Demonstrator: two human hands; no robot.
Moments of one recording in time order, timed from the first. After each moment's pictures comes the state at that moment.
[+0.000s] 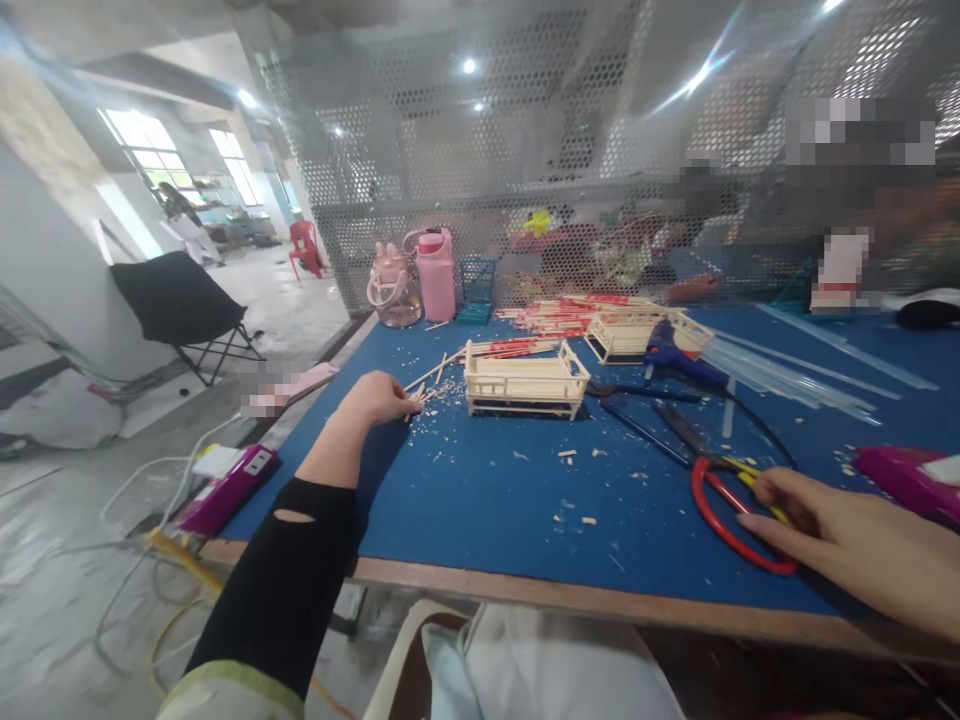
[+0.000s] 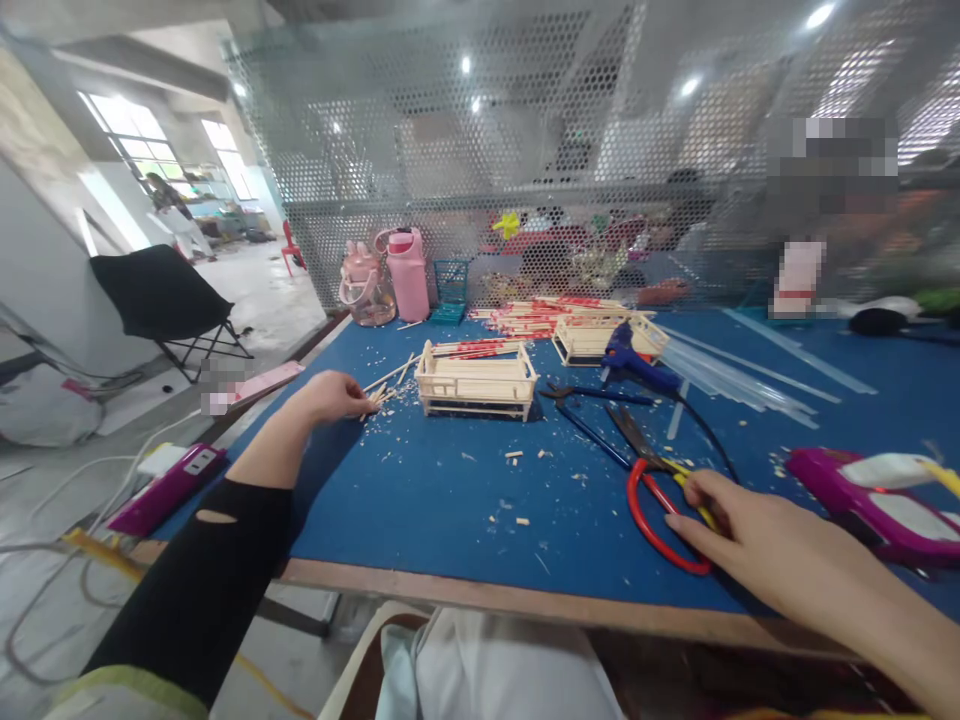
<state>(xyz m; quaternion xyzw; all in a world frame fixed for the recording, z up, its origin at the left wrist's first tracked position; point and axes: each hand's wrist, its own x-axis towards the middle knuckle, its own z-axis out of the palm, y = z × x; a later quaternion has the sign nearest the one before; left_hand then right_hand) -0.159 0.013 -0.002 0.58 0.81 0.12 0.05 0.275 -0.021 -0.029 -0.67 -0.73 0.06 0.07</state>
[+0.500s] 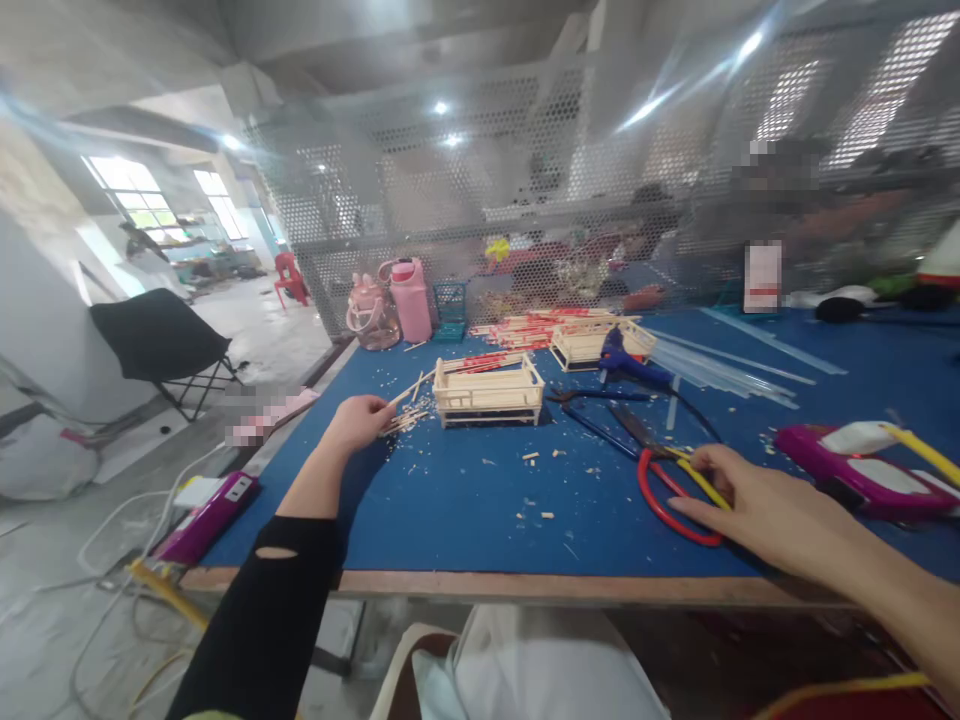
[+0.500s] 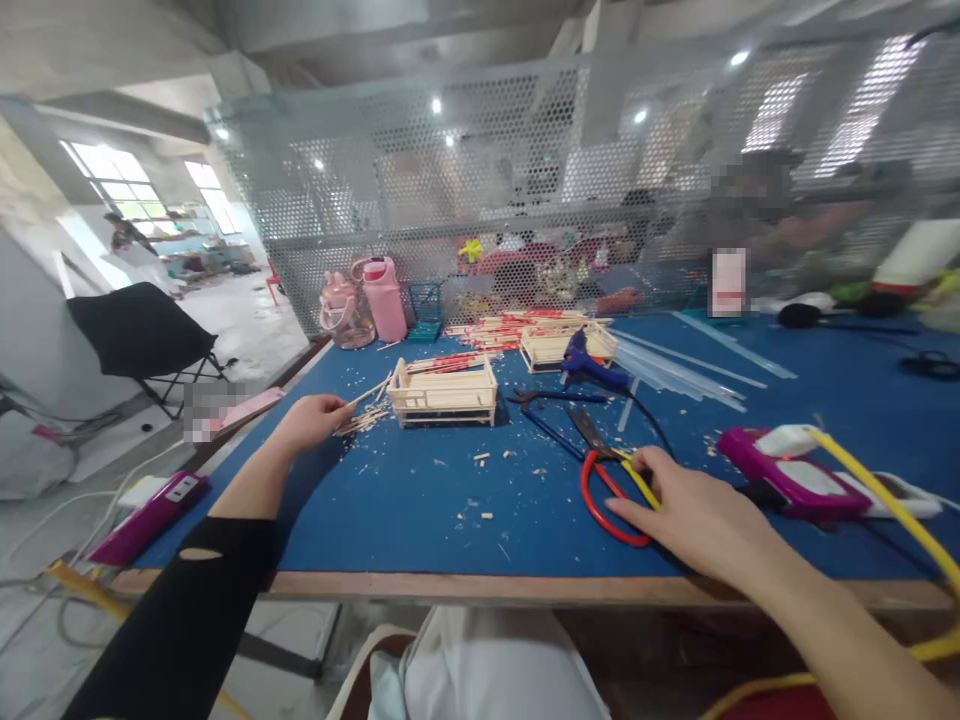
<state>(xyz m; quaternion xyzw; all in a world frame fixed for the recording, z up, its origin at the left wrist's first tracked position) -0.144 -0.001 -0.002 0.60 0.78 0.17 0.03 0.276 -0.024 -0.034 -0.66 -0.74 0.12 0.09</state>
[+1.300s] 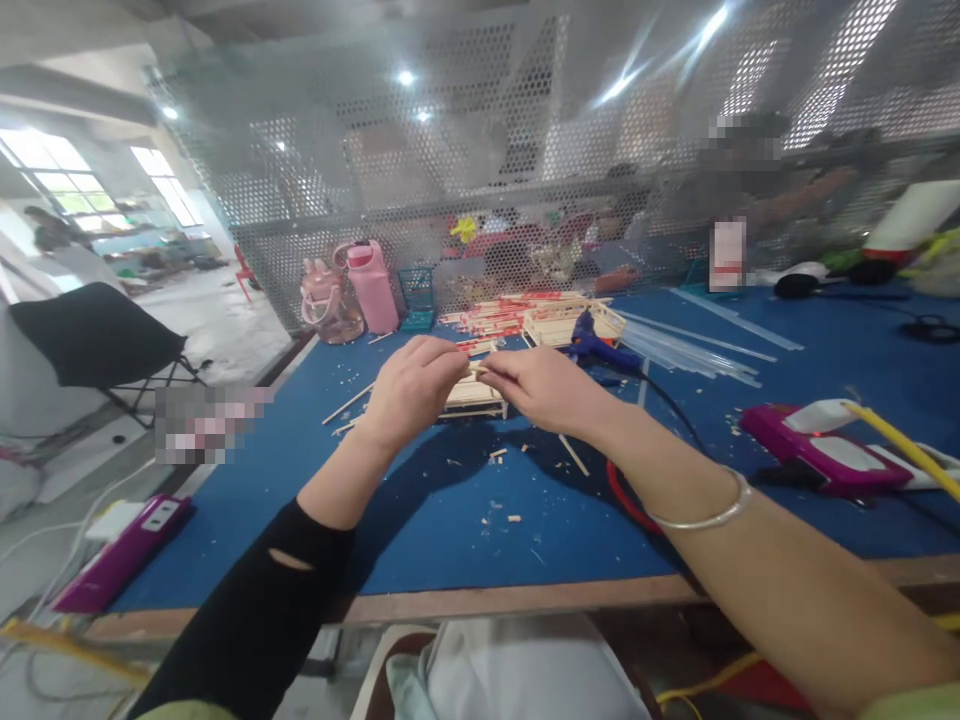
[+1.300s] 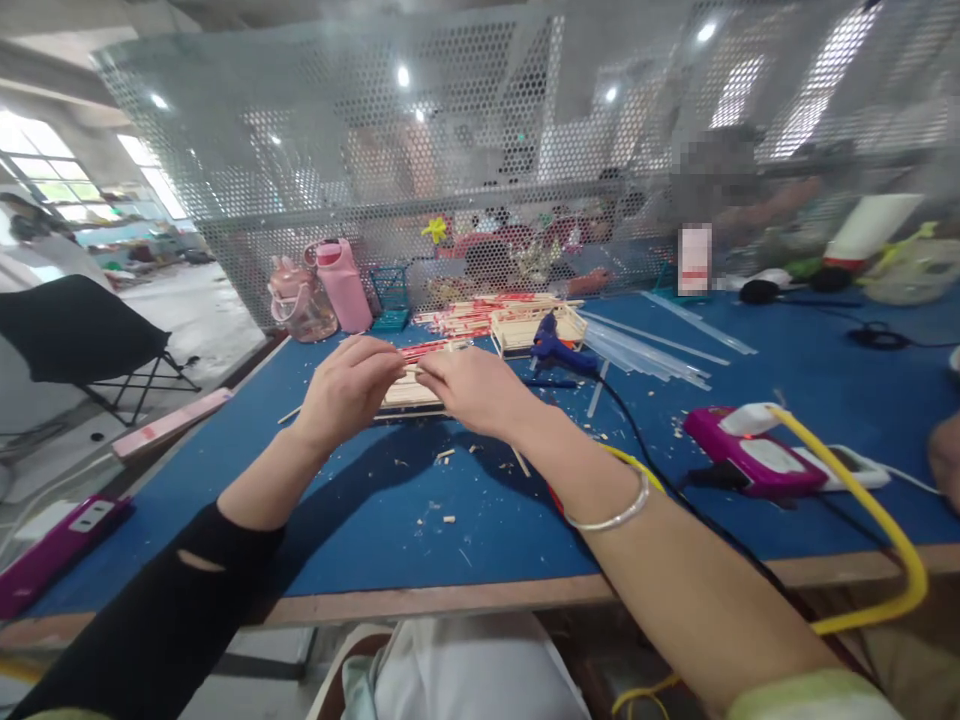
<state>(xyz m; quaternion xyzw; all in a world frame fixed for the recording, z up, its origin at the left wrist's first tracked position) -0.030 0.030 0.016 0.84 0.35 0.31 -0.27 0.156 0.043 0.021 -0.33 -0.91 0.05 0.26</state>
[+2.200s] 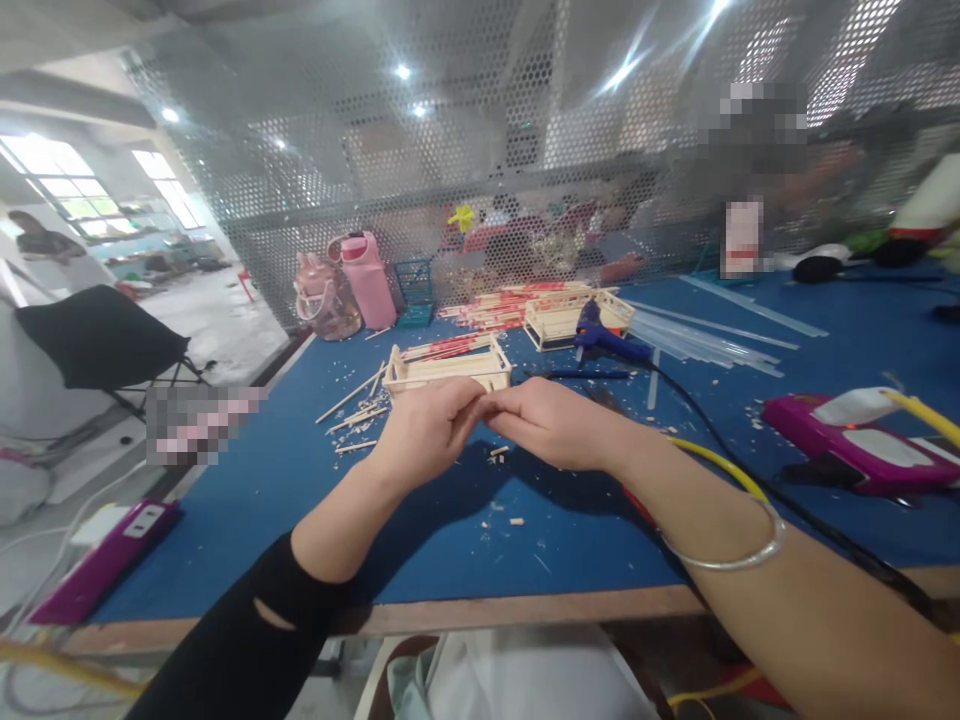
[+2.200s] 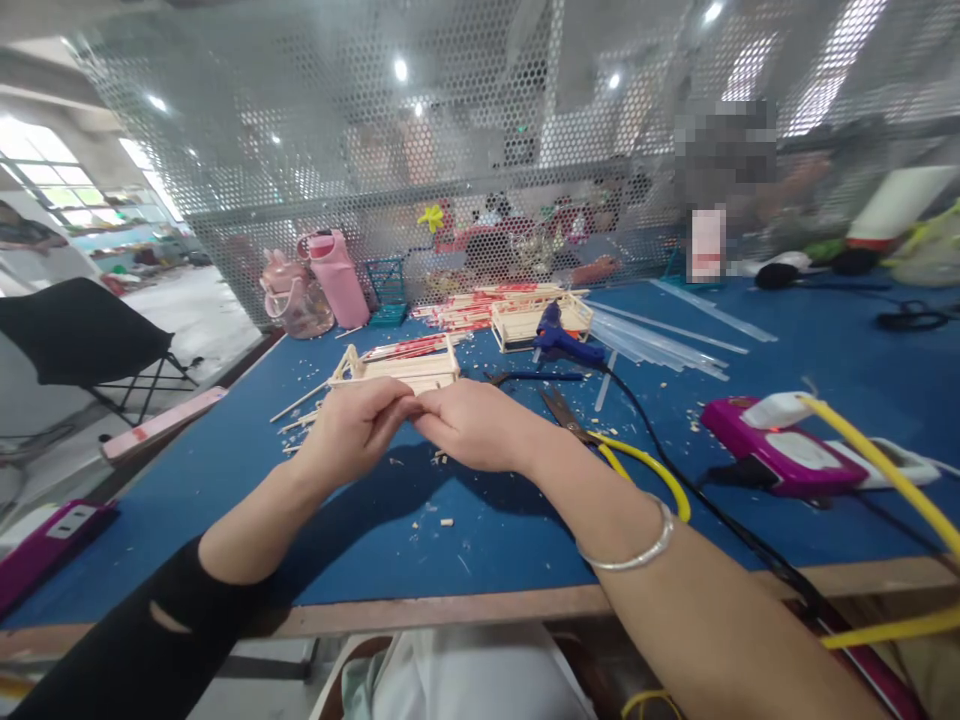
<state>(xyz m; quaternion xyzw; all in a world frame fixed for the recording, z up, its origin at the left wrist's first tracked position) -0.013 -0.001 0.005 0.84 0.41 0.32 -0.13 0.166 0.033 0.006 -0.27 -0.92 0.21 0.21</state>
